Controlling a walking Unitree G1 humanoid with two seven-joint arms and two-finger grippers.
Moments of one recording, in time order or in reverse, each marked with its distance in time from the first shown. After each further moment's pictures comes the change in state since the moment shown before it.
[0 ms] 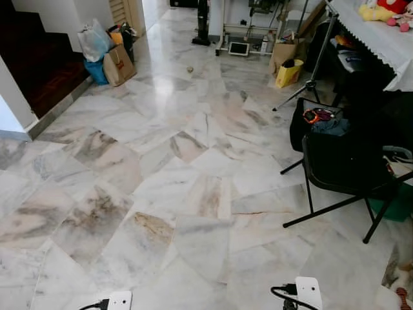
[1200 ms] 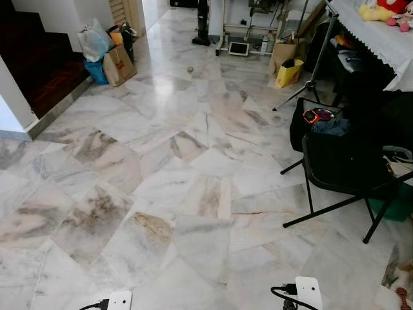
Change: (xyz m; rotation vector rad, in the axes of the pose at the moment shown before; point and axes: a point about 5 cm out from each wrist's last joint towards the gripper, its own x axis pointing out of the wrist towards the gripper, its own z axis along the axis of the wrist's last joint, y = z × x) left arm 0.000 0.000 0.000 0.000 0.000 0.000; right arm 0.000 0.000 0.000 0.000 0.000 0.000
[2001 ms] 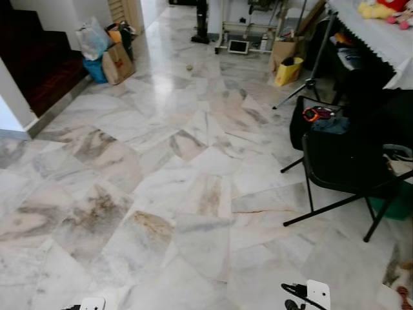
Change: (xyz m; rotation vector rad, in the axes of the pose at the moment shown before) left arm -0.007 0.042 -0.008 0.086 0.050 -0.009; right arm -0.001 0.005 -0.003 0.218 -0.017 0.097
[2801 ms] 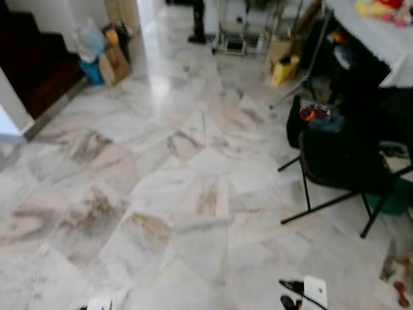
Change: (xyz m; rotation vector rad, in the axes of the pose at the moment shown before) left arm -0.001 0.003 0.002 -0.077 -0.024 -0.007; right arm 0.000 -0.003 0.005 0.012 -0.024 0.006
